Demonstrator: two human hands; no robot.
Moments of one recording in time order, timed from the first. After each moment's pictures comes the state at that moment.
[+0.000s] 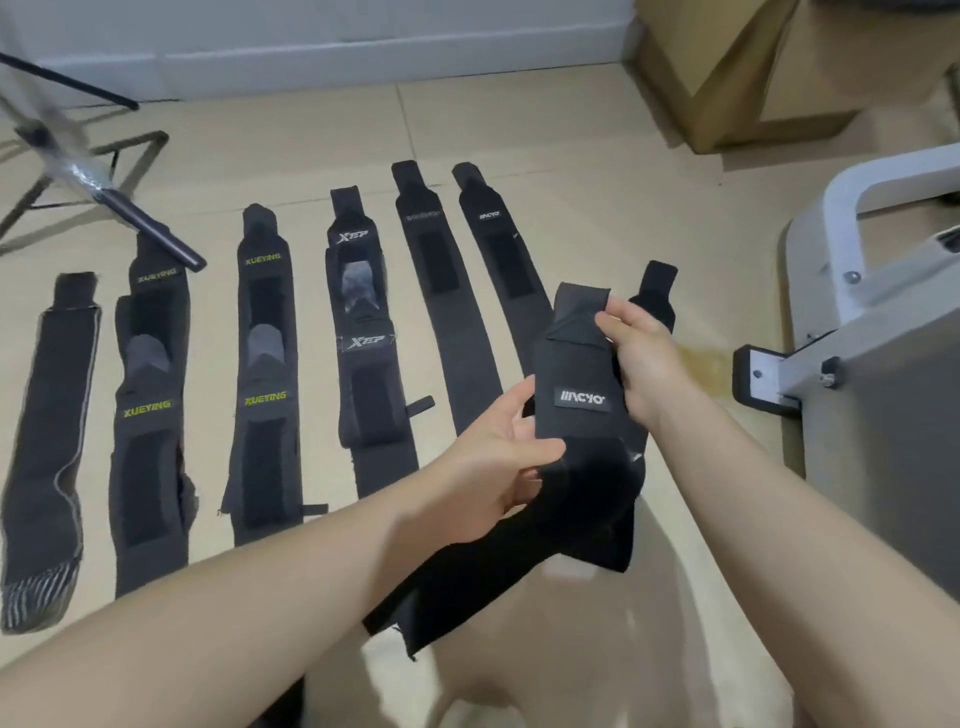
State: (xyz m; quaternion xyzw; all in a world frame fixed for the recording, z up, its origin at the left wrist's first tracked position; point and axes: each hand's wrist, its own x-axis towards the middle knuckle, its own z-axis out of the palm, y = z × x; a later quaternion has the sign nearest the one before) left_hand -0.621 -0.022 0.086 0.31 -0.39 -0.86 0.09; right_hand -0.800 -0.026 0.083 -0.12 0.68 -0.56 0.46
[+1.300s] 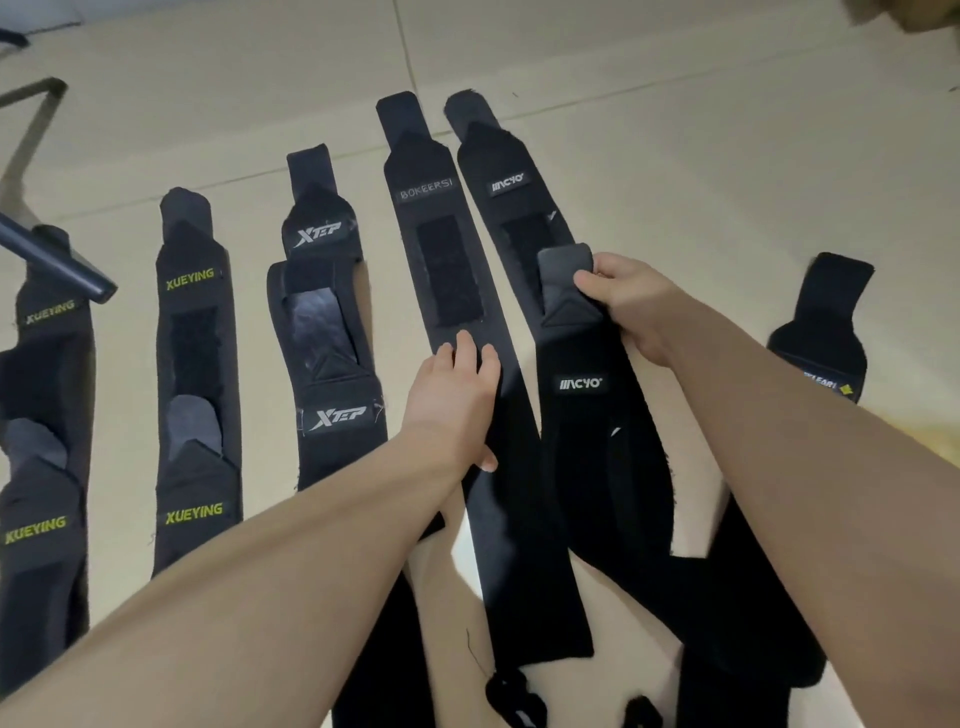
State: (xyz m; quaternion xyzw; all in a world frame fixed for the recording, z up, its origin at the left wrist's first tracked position) left_hand -0.688 -0.241 -0.084 0.39 -0.87 -0.11 -0.29; right_hand -0.884 -0.240 -0.094 -0.30 0.72 -0.36 0.52
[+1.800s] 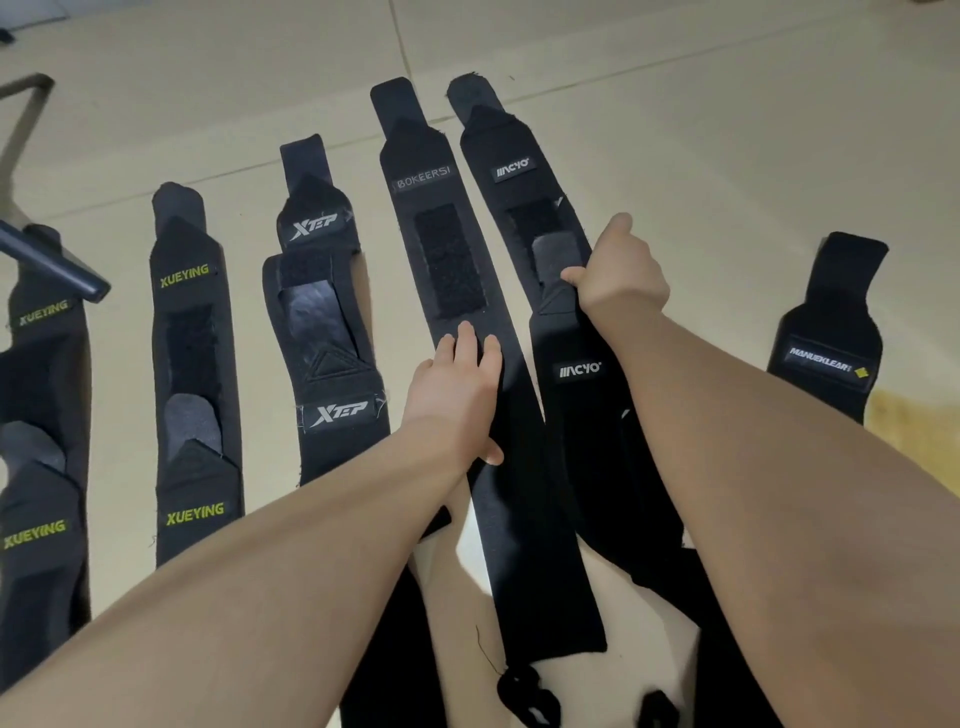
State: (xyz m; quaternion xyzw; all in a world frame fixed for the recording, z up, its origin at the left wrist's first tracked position) left_hand -0.685 -0.239 -0.084 0.40 -0.86 -0.13 -0.28; right_hand -0.866 -0.266 -0.106 -0.34 0.90 -0.14 0.23
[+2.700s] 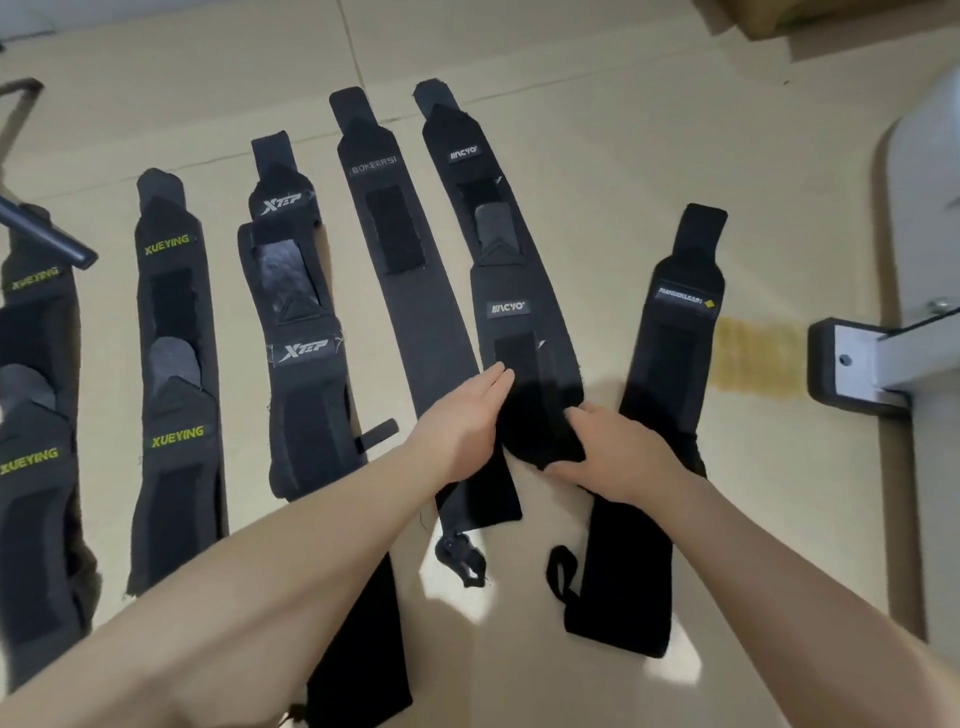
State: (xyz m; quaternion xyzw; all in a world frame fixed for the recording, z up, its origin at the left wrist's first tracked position) left_hand -0.682 -0.127 -0.089 0.34 -0.87 -0.33 -0.11; right_hand -0.835 -0.029 -0.056 -0.54 0.75 0.06 0.37
